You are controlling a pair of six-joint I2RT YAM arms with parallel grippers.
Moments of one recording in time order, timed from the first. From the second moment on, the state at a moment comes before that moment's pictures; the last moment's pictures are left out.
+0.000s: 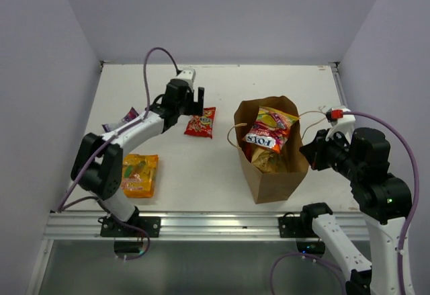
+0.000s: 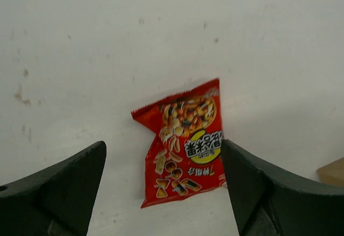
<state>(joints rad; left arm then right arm) -0.47 1.57 1.16 -0.04 -0.16 -0.24 0.17 0.65 1.26 -1.14 -0.24 0.12</state>
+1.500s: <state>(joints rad) -0.76 1.30 1.55 -0.16 -0.10 -0.25 0.21 0.65 1.26 -1.14 -0.20 0.12</state>
